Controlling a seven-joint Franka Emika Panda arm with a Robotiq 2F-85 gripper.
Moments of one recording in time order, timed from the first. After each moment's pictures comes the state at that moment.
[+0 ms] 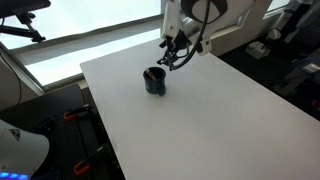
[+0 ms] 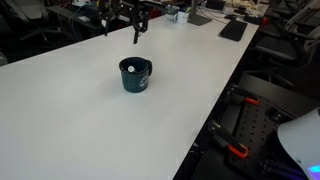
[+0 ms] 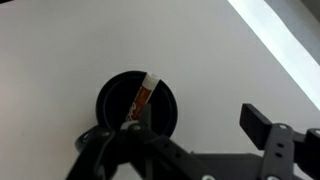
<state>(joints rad) -0.09 0.53 -0.03 -1.79 0.61 1.80 0.15</state>
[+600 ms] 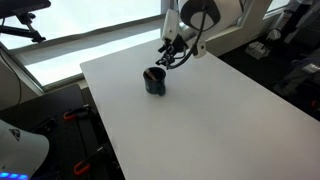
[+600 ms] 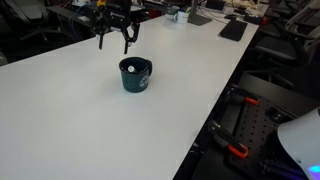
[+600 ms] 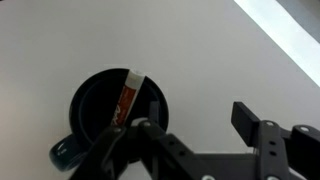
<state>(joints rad) -0.07 0.63 -0.01 -1.70 0.61 1.81 0.24</state>
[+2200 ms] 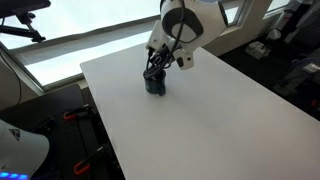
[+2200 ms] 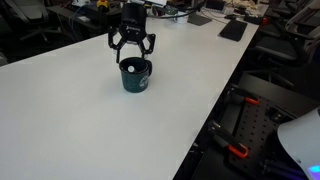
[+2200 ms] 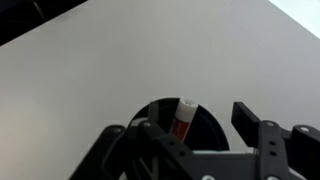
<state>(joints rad) -0.06 0.53 -0.02 -1.94 0.61 1.92 0.28</state>
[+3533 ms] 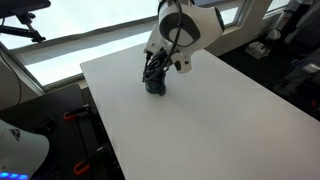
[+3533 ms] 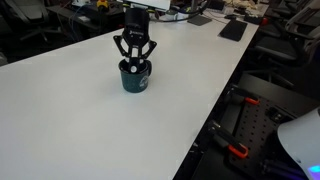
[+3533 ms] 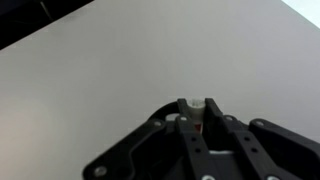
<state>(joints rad) -0.06 0.54 -0.02 -1.97 0.60 1.94 0.27</state>
